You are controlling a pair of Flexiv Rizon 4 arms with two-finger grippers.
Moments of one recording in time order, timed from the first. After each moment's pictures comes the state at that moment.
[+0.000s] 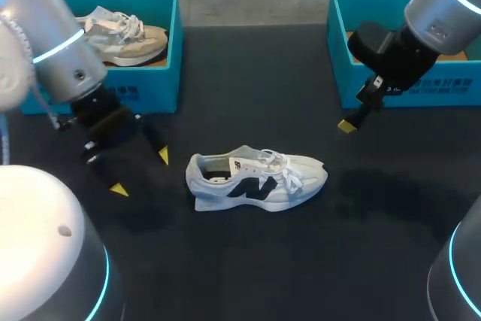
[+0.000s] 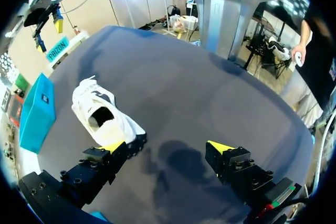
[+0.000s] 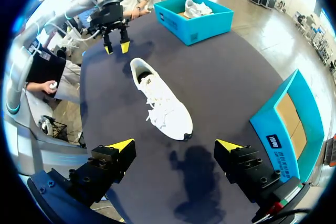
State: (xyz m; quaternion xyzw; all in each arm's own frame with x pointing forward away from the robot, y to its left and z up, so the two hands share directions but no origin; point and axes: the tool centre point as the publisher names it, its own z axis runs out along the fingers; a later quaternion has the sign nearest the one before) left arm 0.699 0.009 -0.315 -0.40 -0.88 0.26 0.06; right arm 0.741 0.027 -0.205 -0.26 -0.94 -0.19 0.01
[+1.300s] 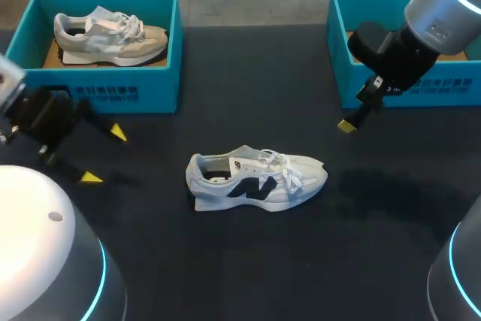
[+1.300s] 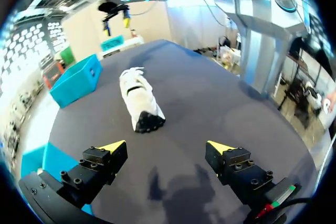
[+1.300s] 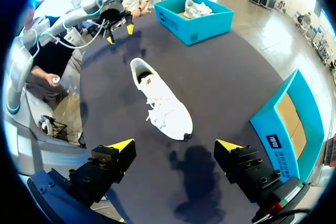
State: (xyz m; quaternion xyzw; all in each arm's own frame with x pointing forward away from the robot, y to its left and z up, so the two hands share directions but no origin) left arm 0.729 0.078 -0.309 -0.19 -0.89 0.41 0.01; right arm 0.741 0.027 -0.205 -0.26 -0.94 -0.19 0.01
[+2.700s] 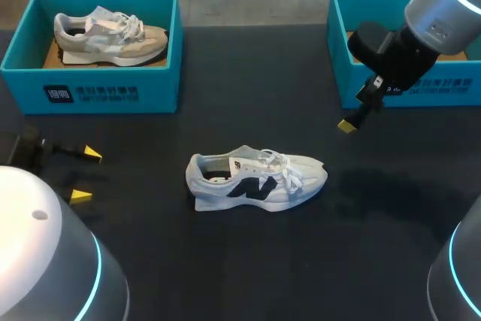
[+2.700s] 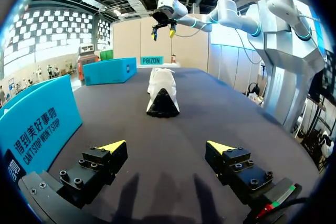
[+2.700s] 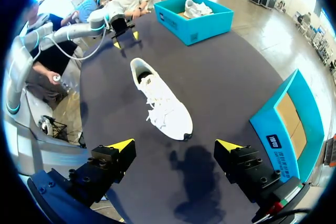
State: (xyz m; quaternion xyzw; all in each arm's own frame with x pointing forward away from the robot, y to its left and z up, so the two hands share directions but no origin) left arm 0.736 0.121 -0.377 0.00 -0.84 0.54 0.02; right arm 0.741 0.027 -0.205 -0.26 -0.94 -0.19 0.01
